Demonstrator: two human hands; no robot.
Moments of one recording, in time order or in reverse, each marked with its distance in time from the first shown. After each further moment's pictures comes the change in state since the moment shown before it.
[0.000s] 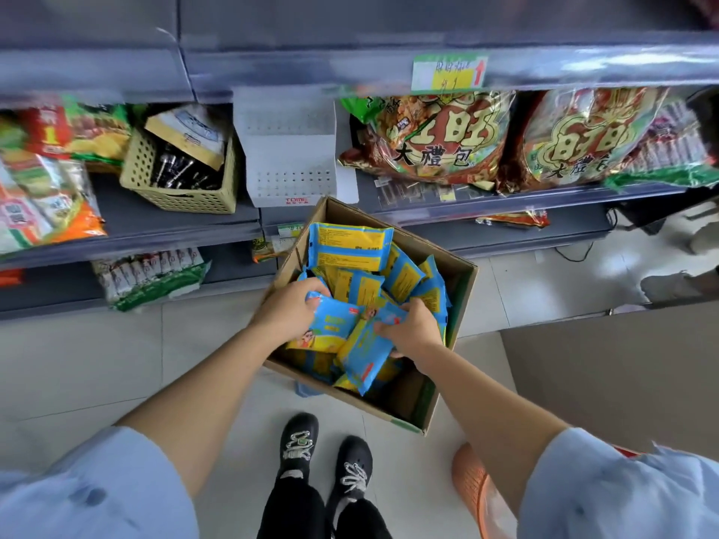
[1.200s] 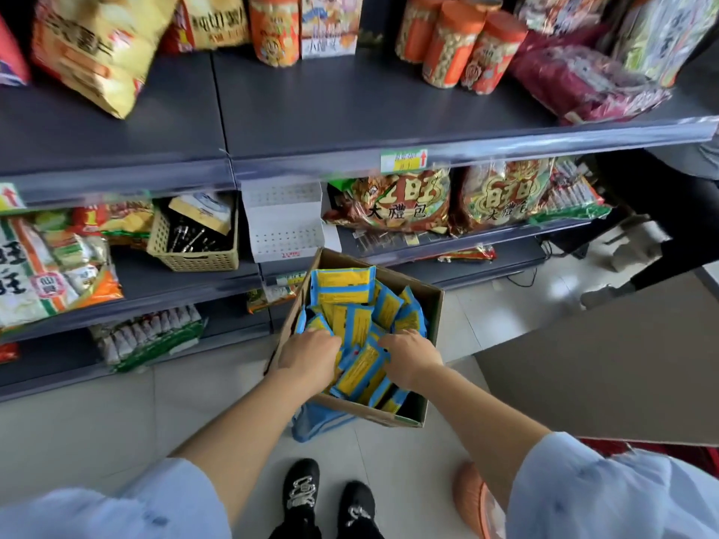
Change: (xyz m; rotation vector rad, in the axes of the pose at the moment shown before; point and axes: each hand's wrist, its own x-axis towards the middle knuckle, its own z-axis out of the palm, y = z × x) left_hand -0.079 0.029 -0.023 0.714 -0.039 0.352; right_hand -0.094 -0.024 -0.013 -0.957 0.065 -0.347
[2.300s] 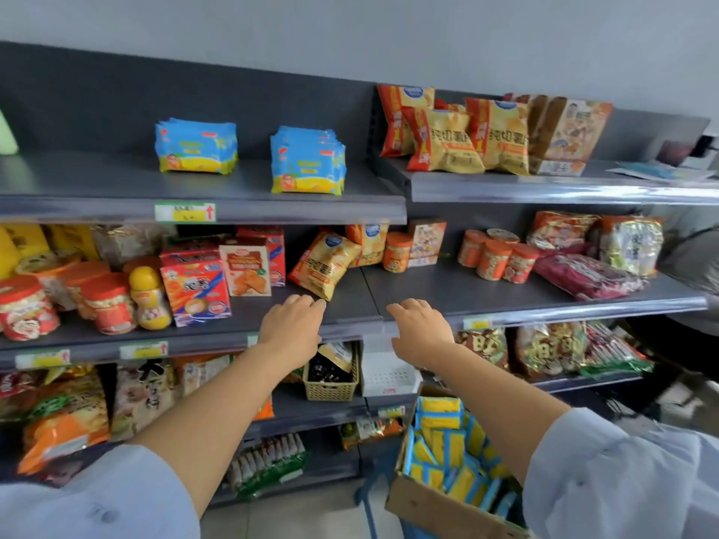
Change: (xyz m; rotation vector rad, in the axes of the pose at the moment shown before) left_hand -0.279 -0.190 -0.241 0.177 0.653 -0.216; right_hand -0.174 -0.263 -0.223 -0.143 0.647 -0.195
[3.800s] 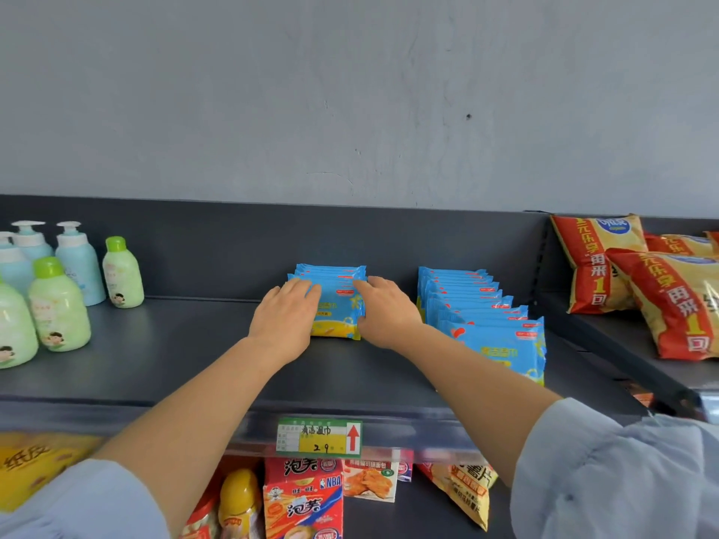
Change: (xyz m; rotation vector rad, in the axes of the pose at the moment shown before) left_hand 0.233 -0.333 -0.106 0.290 0.348 -0.183; right_hand 0.376 -0.248 -0.161 0.206 0.333 -0.339
